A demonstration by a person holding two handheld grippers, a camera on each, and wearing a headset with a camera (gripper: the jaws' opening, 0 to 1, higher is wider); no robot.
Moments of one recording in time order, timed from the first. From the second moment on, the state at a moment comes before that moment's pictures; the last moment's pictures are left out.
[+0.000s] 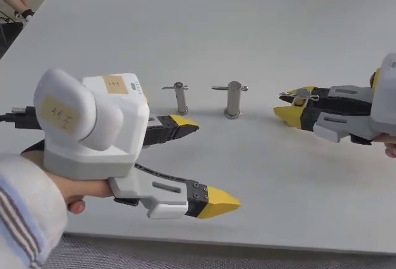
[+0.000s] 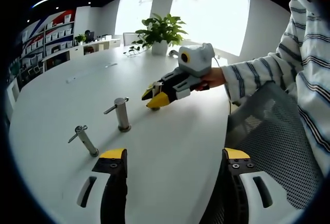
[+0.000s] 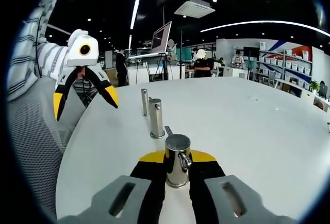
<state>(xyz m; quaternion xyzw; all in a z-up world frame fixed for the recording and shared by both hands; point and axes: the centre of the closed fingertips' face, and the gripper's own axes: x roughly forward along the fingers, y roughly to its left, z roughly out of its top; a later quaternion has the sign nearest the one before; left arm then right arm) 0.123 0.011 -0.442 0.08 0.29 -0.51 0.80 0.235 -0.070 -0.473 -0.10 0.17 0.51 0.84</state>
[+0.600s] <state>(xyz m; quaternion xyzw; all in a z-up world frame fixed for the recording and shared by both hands) 0.136 0.036 -0.422 0.02 0.27 -0.45 0.85 0.218 -0.096 -0.426 0.00 0.18 0.45 0.87</state>
